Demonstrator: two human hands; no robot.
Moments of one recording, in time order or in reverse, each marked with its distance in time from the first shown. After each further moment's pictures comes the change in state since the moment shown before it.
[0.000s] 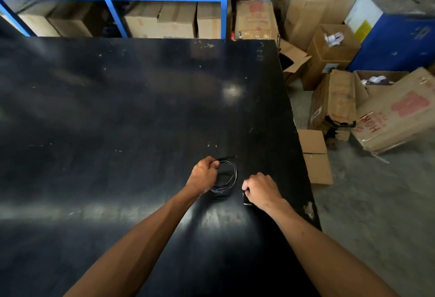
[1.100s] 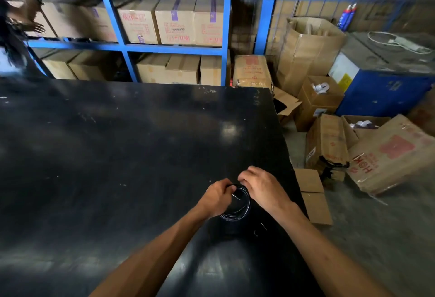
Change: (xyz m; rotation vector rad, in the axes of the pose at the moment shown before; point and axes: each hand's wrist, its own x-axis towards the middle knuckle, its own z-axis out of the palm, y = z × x) left_hand -0.009 0.051 -0.014 0.168 -0.134 0.313; right_hand -0.003 -0.017 -0.120 0.128 0.558 -0.331
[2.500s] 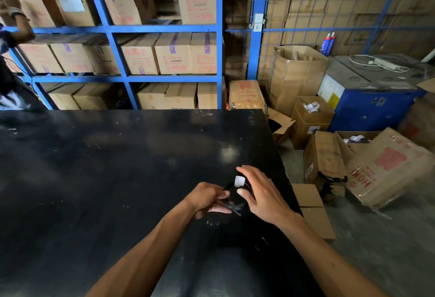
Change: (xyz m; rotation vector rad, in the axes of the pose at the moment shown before) left_hand -0.011 0.027 -0.054 -0.773 -0.169 -0.260; right_hand -0.014 -0.011 -0.024 0.145 0.123 0.055
